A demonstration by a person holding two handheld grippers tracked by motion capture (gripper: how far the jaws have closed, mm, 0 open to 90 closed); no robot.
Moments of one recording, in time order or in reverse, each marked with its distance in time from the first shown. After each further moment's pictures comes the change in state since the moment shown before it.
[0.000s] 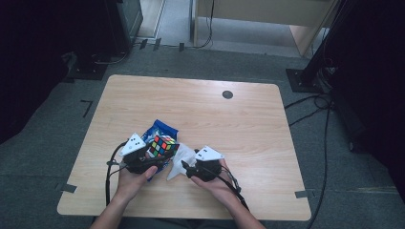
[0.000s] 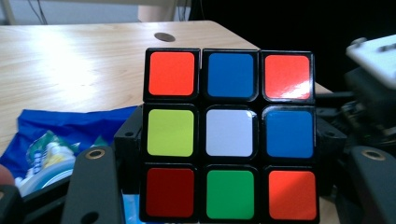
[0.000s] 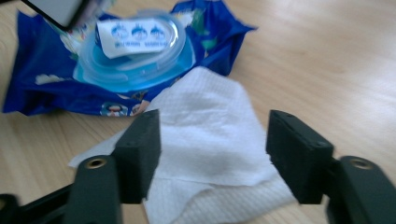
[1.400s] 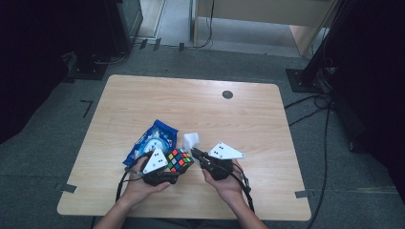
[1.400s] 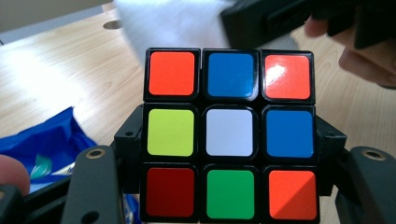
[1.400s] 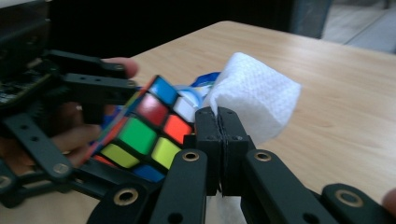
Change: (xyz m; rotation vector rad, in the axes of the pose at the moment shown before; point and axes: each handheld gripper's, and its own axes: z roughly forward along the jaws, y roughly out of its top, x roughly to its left) left arm -0.040 -0.022 0.030 0.098 -0.076 0.324; right arm -0.011 0.023 -0.054 -0.199 0.135 0.062
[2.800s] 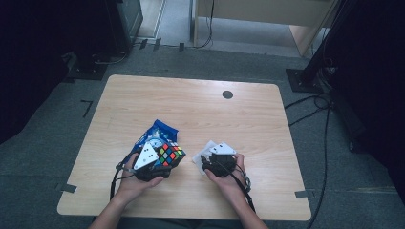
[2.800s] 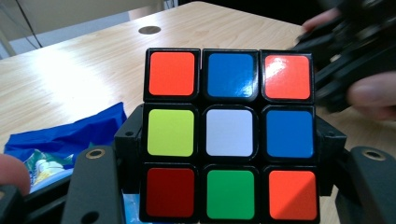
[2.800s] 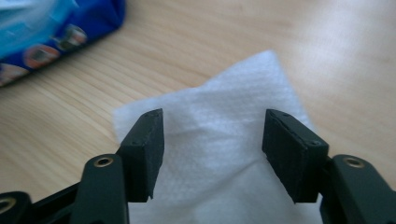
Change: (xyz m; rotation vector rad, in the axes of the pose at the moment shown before) left arm 0.020 -0.003 -0.015 -0.031 0.080 -0.056; right arm -0.039 -0.044 0.029 0.313 -0.371 0.058
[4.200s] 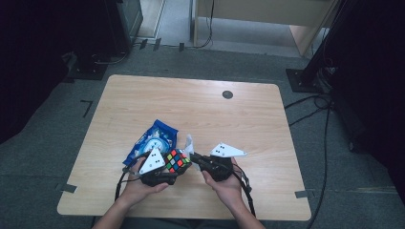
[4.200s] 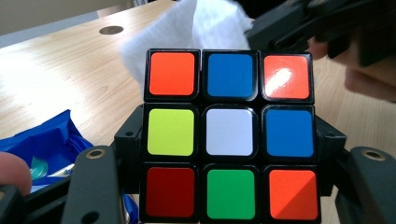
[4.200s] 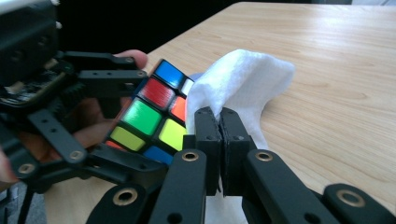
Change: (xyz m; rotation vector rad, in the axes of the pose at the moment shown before) left arm -0.017 0.000 0.007 0.007 -0.105 0.025; right arm 0.020 0.025 -0.052 -0.243 0.447 0.054
